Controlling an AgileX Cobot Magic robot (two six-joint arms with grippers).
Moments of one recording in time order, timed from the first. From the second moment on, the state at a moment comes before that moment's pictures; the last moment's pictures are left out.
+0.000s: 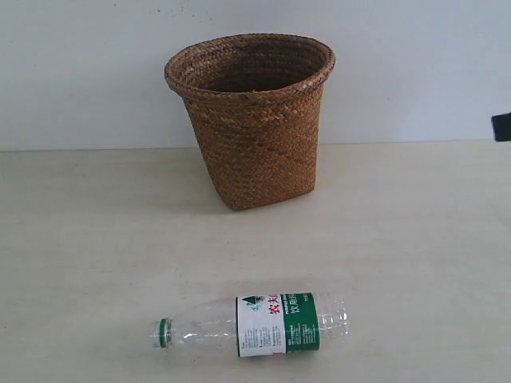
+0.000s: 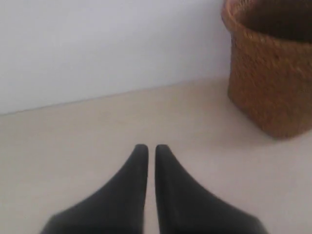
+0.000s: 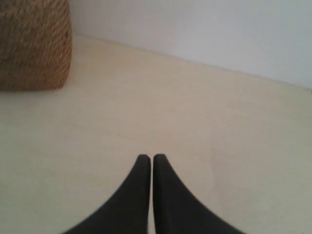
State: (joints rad) left arm -0.17 1.08 -0.83 0.21 0.32 -0.06; right arm 0.15 1.10 -0.85 -0.13 0.43 -0.05
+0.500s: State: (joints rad) left arm -0.32 1.38 -0.94 -0.35 0.66 0.94; right arm 0.21 1.43 -1.07 0.58 0.83 -0.81
